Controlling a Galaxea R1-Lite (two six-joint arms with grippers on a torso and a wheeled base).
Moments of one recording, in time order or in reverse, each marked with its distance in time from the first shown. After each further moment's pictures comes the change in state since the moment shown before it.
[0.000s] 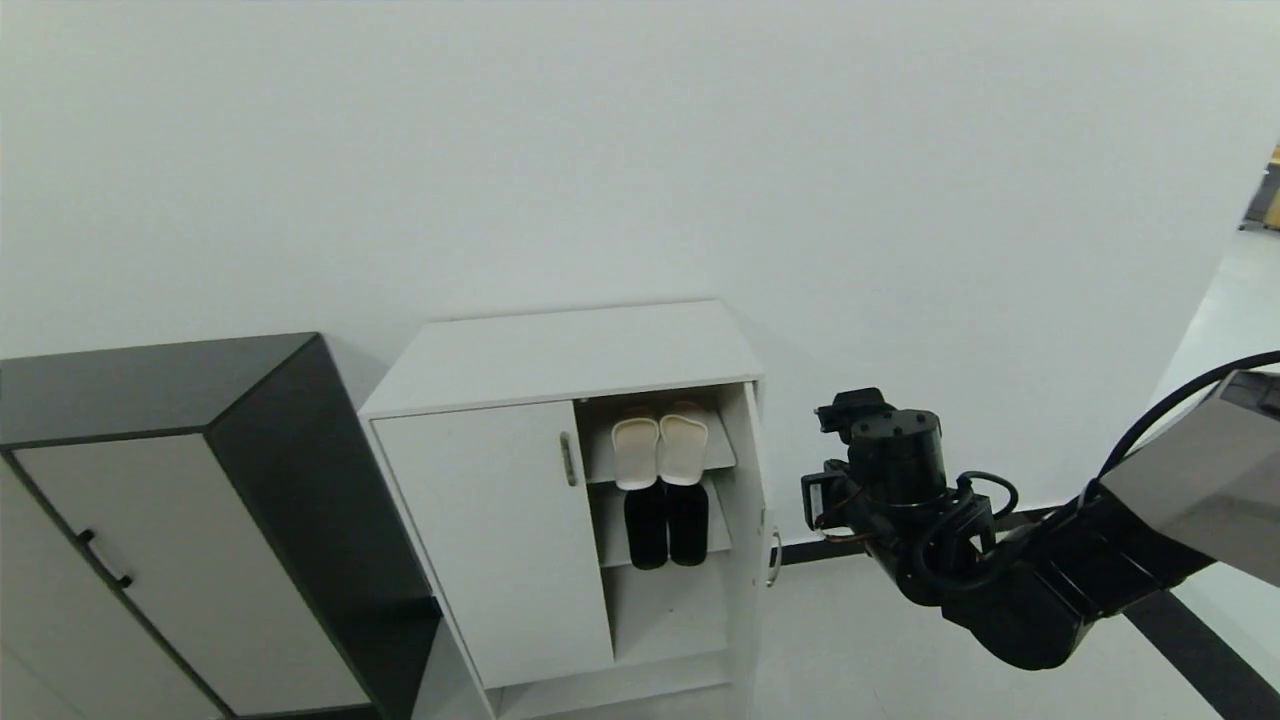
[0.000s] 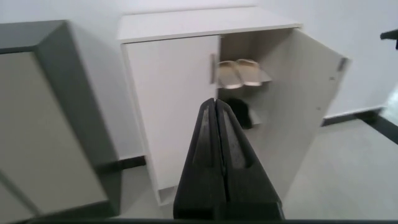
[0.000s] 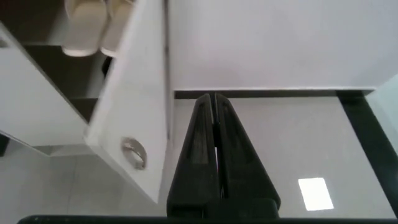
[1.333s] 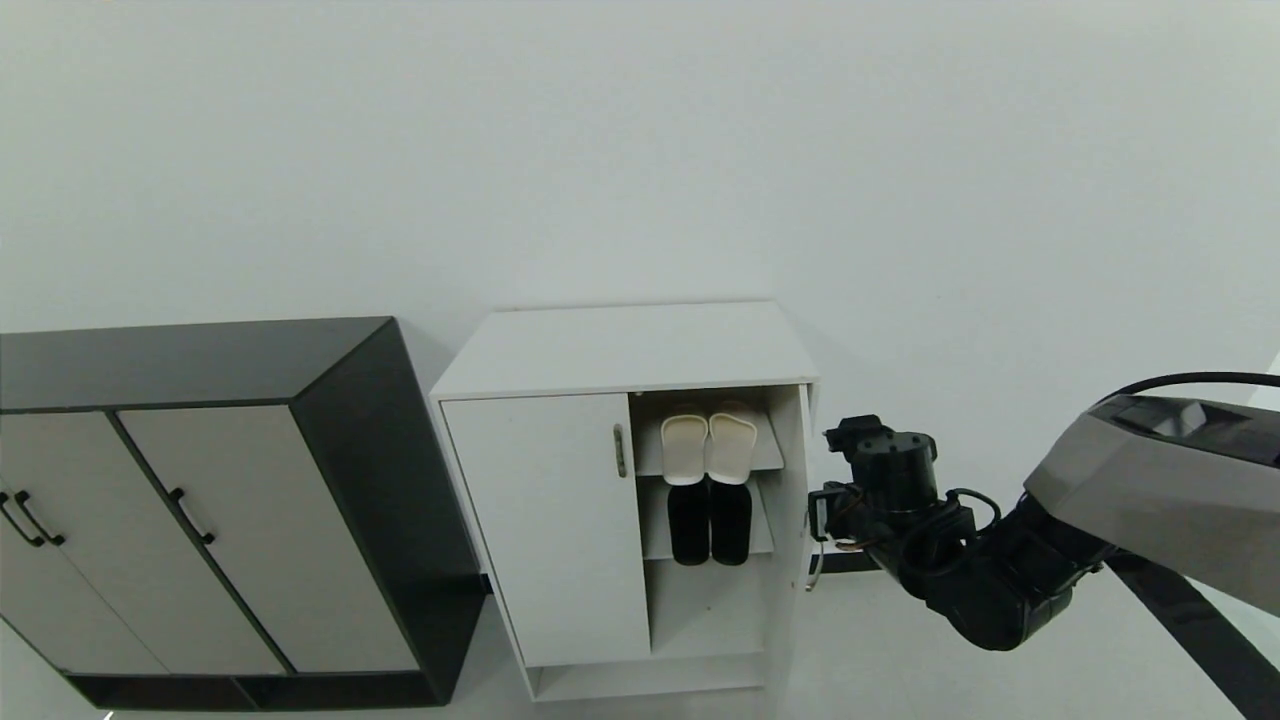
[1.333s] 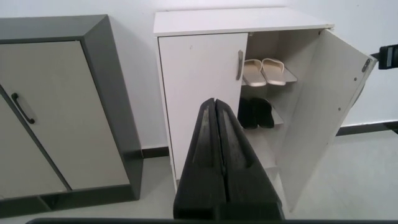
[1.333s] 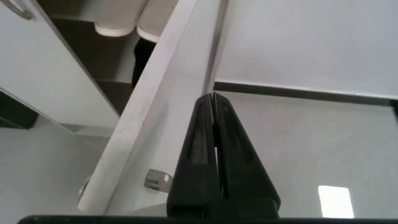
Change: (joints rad) left arm 0.000 0.000 0.000 0.000 0.000 0.000; right arm -0.110 0.172 -0.043 -0.087 0.185 0.047
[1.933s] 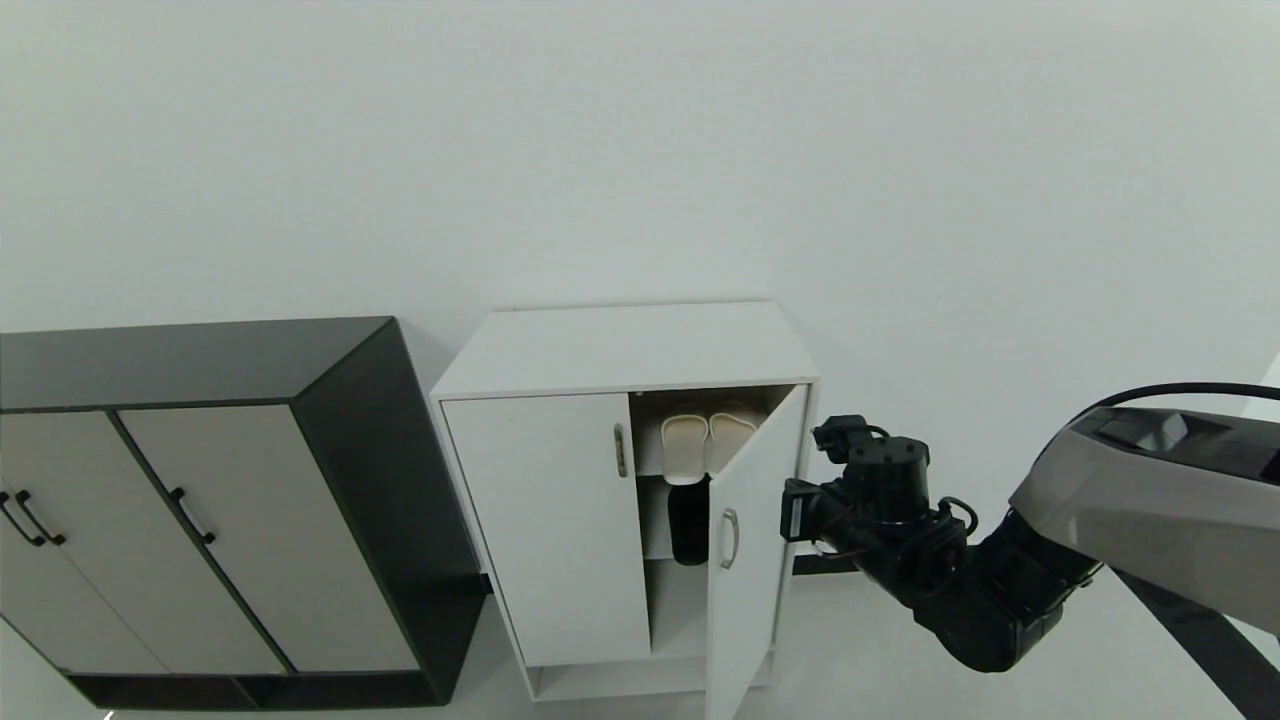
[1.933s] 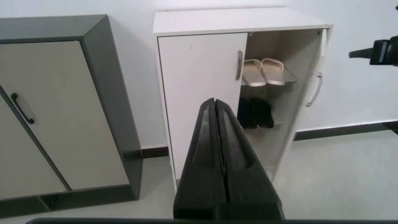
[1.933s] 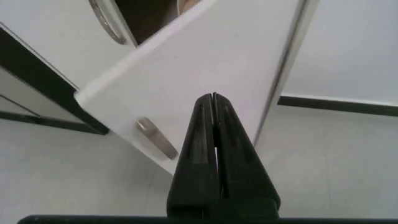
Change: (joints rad) left arm 0.000 0.000 0.000 0.000 0.000 0.000; right arm 0.044 0.003 0.041 -0.146 0.149 0.095
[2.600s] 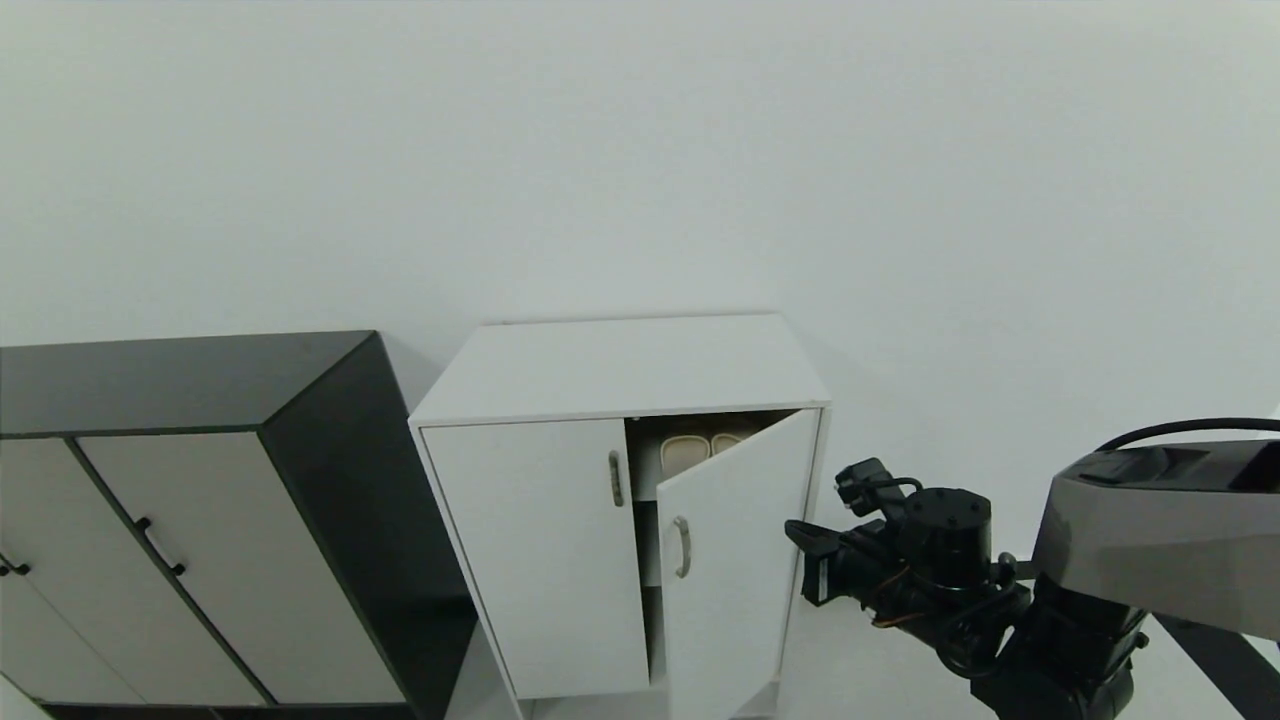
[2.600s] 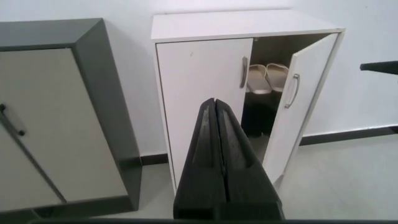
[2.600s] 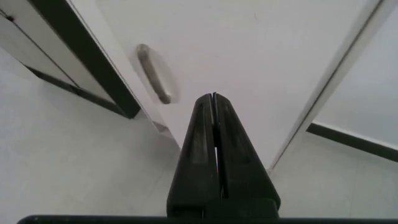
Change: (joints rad) left arm 0.000 0.000 0.000 0.000 0.000 0.002; right arm -0.020 0.008 0.284 -0.346 0.240 -0.101
